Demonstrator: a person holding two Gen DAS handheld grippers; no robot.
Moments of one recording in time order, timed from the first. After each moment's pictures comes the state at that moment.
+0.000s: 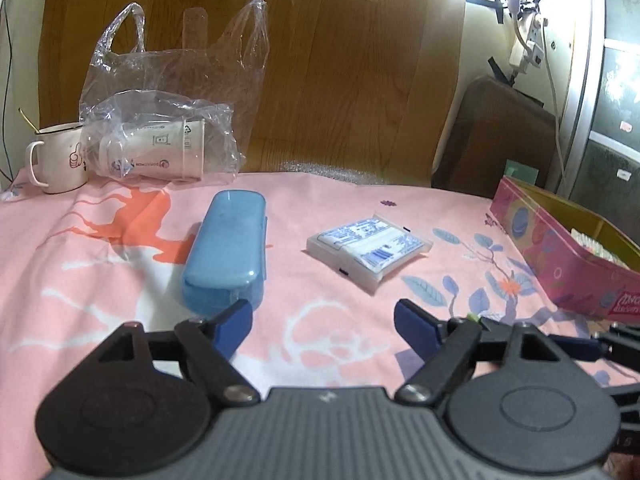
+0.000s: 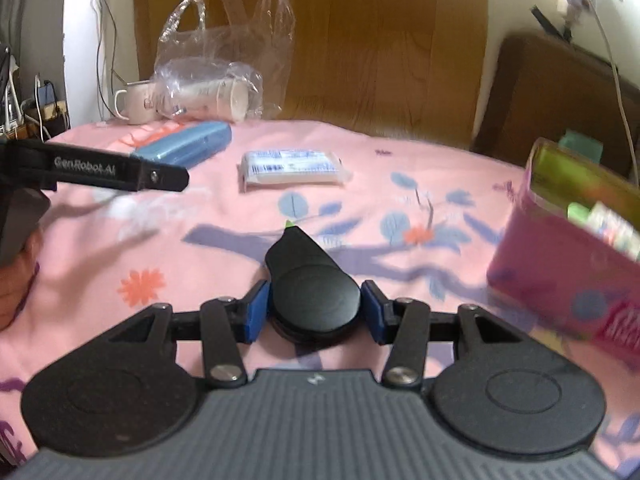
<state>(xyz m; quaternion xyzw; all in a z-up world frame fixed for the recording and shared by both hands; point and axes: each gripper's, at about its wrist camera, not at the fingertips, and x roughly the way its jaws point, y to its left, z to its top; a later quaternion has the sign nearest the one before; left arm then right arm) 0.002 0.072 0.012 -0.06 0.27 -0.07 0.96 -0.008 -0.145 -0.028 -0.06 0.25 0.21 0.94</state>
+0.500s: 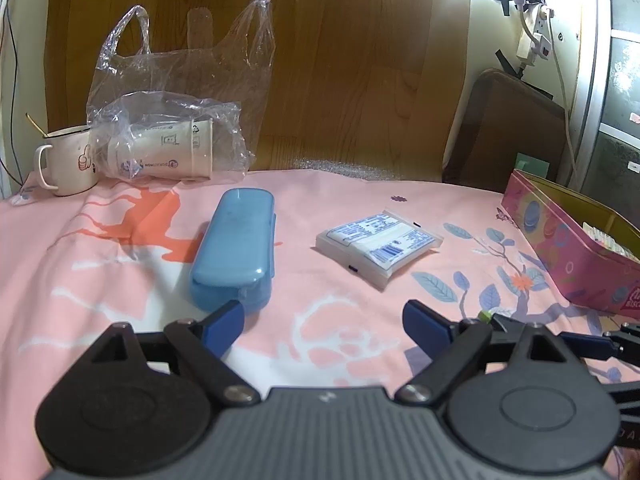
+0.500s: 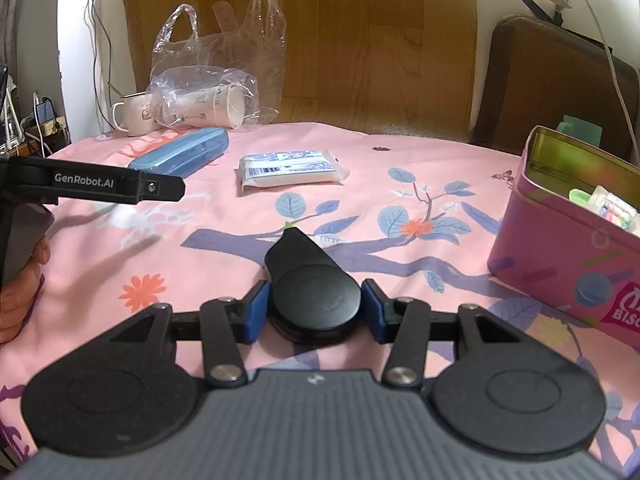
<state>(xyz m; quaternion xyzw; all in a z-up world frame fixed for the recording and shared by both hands) 0.002 0.068 0.011 -0.04 0.28 -0.05 0.96 -0.011 -0.150 -0.030 -0.04 0.25 0.22 0.94</state>
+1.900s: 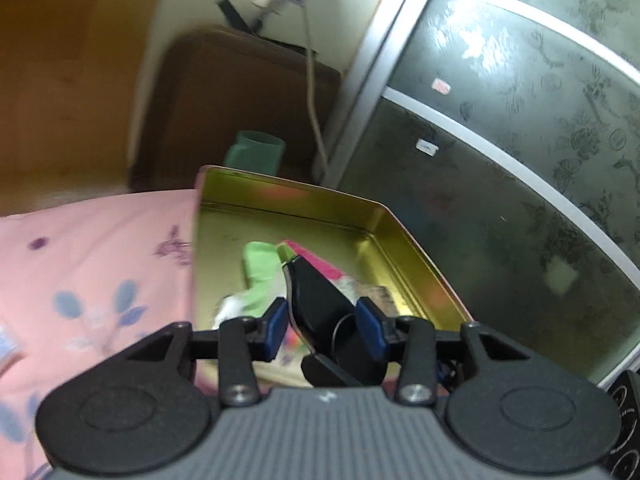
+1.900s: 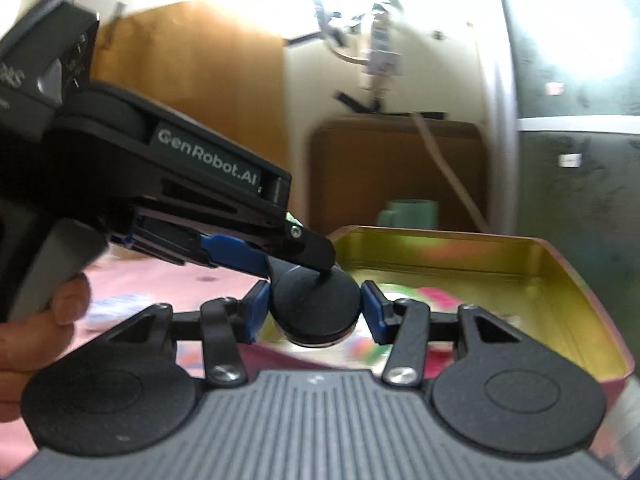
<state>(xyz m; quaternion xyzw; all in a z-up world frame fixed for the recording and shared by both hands) 0.080 -0.167 0.099 -0.08 0.33 -0.35 0.87 0.002 -0.301 0.024 0.03 0.11 0.05 0.99</state>
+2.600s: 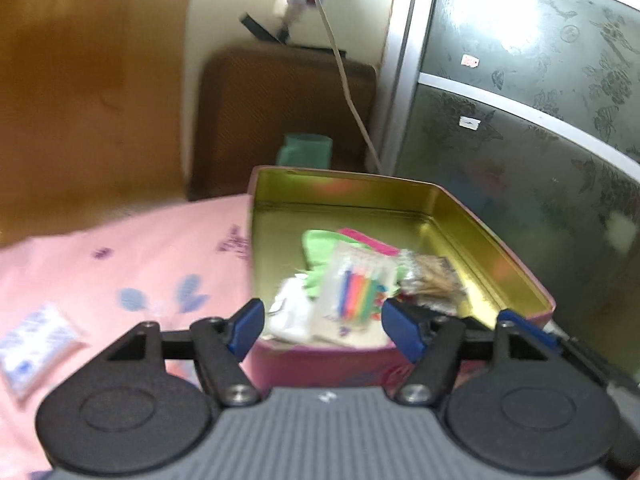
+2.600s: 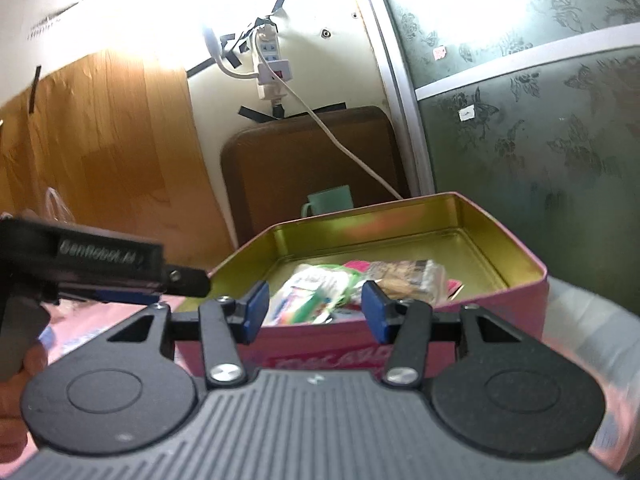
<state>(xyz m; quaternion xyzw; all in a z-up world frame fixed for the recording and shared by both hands) 0.057 -0.184 0.081 0.00 0.32 -0.27 0.91 -0.044 -0.325 0.006 0.15 0.09 -0.03 0.98</state>
